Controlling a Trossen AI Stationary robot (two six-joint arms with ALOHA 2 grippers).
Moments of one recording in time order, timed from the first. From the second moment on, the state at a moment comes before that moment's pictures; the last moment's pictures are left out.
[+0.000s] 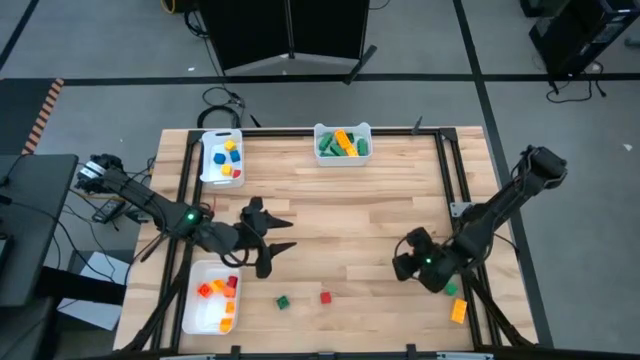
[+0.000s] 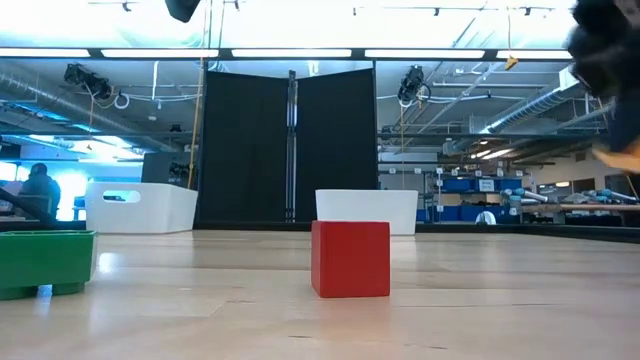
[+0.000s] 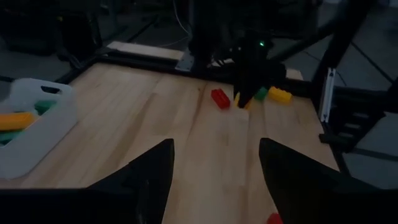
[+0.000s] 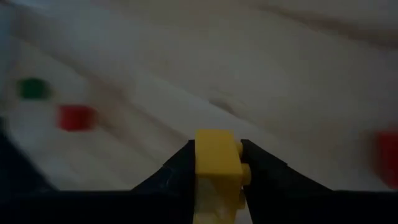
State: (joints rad) left arm -0.48 1.17 0.89 -0.08 -0.61 -0.34; right arm 0.75 1.25 0.68 -0.63 0.39 1.93
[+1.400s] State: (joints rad) left arm -0.53 0.93 0.89 -0.66 -0.75 -0.42; right arm 0.09 1.93 1.43 0.14 -0.08 0.98
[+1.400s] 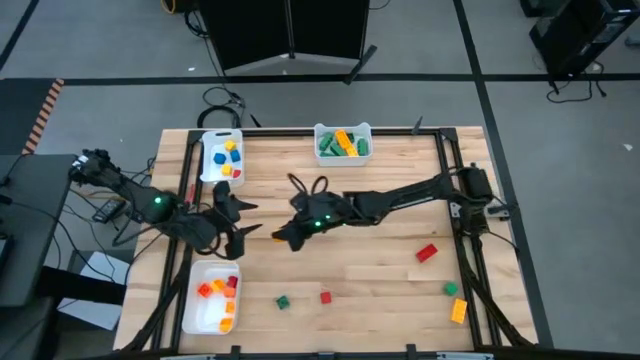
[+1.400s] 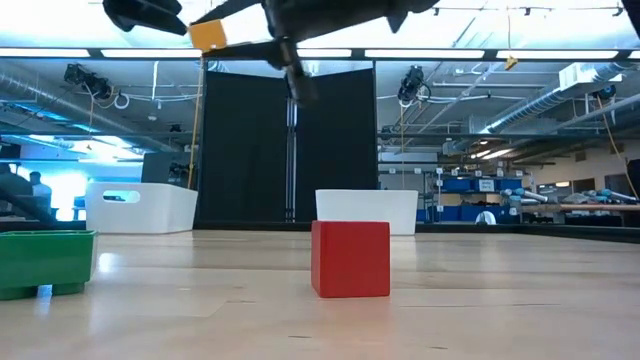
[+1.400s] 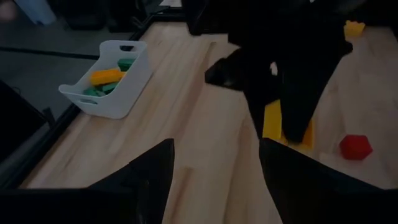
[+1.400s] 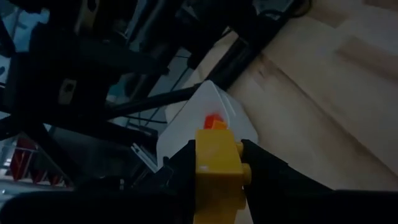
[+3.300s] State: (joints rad) left arm -0.51 1.04 0.71 -0.05 -0.80 0.05; right arm 0.04 1.93 1.48 0.19 -0.16 0.98
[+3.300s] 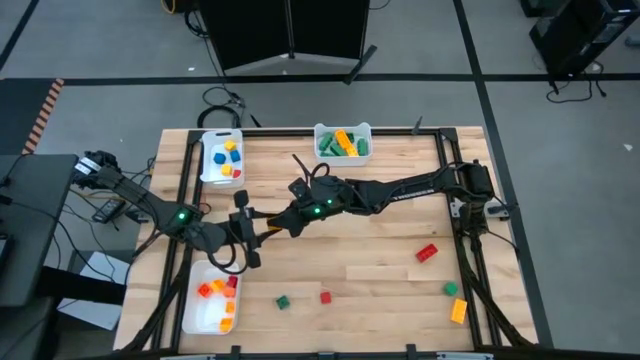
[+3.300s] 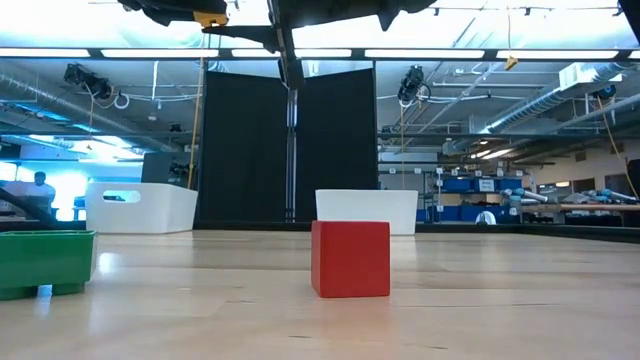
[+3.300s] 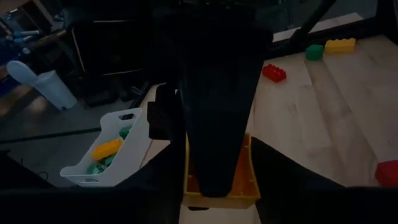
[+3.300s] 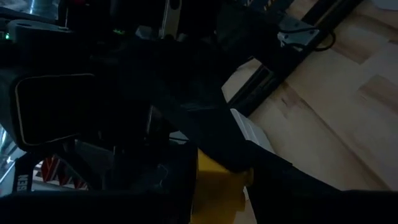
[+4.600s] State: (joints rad) left arm -0.54 0.94 0.91 -0.77 -0.76 -0.51; right arm 0.12 1.60 1.48 -0.72 0.31 0.84
